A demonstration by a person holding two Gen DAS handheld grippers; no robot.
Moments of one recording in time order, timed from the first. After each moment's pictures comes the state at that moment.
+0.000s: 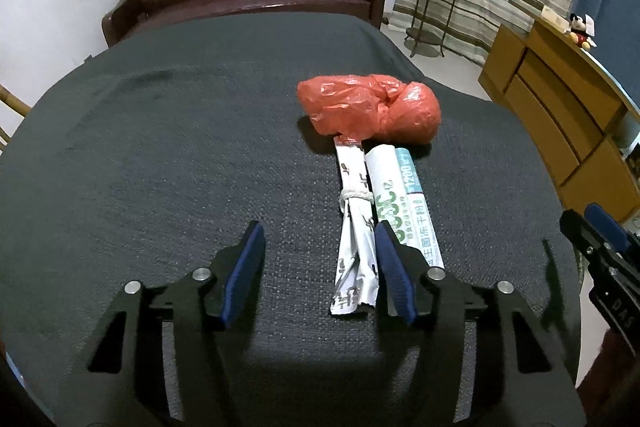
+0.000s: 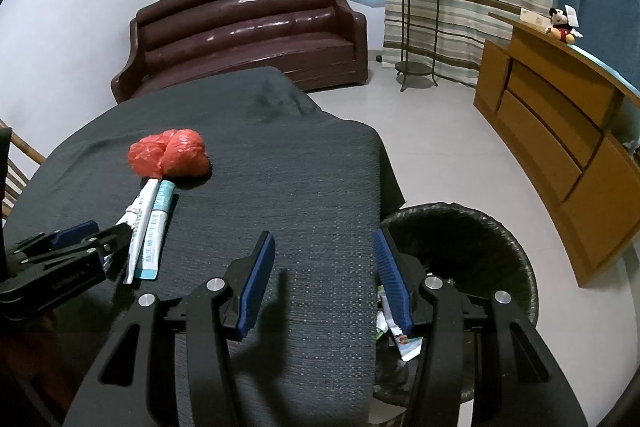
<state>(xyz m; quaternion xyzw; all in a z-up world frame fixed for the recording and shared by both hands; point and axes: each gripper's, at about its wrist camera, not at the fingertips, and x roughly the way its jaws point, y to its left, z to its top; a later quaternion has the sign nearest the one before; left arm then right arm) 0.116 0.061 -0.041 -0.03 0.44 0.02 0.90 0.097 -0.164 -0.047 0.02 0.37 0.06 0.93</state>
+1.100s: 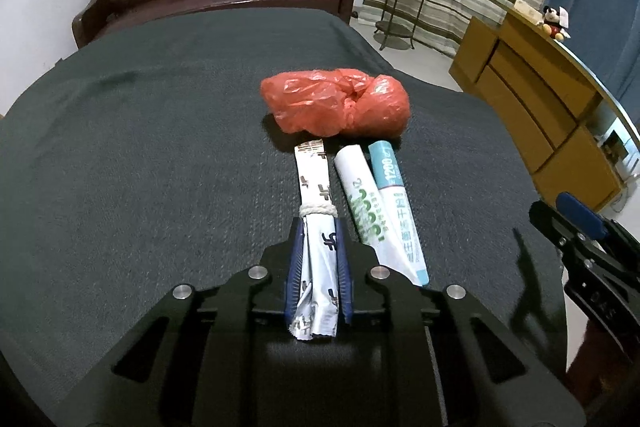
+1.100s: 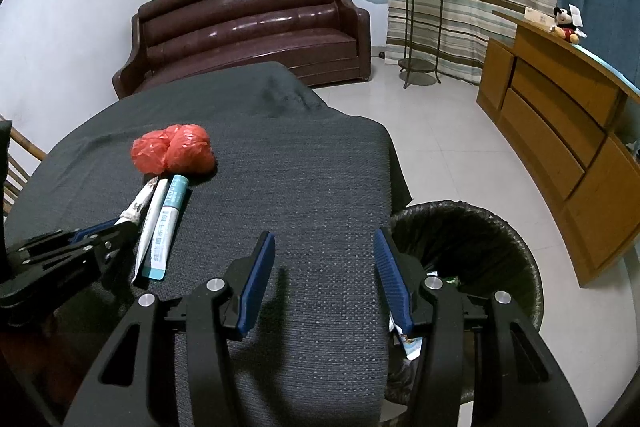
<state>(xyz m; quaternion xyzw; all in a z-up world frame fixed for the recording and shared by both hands) 0.121 0.057 -0.045 -0.04 0.44 -0.04 0.89 0.101 -0.160 -0.049 0.02 0.38 0.06 0.92</state>
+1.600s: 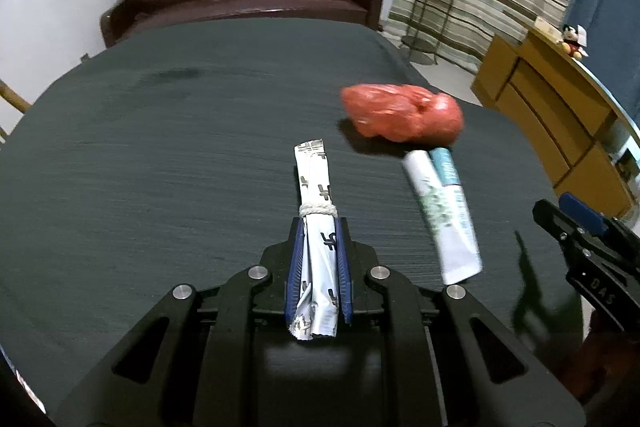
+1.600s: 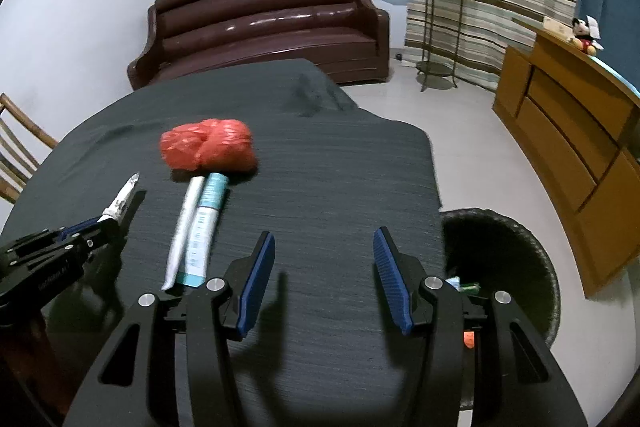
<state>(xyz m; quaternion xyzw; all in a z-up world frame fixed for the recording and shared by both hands) 0.101 0.102 -0.037 -0.05 0.42 0.01 0.90 0.106 -0.133 -0.048 0.00 0.38 0.09 0.92</state>
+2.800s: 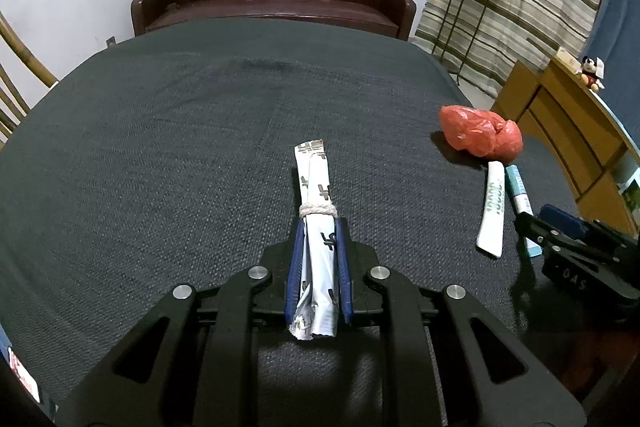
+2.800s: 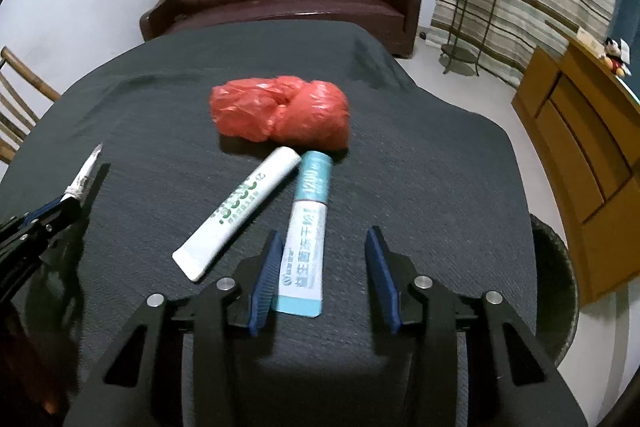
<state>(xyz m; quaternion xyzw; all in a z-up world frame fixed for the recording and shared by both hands) 0.078 0.171 -0.039 -0.09 0.41 0.04 0.91 0.118 -0.061 -0.057 -0.05 0.44 0.10 0.89</state>
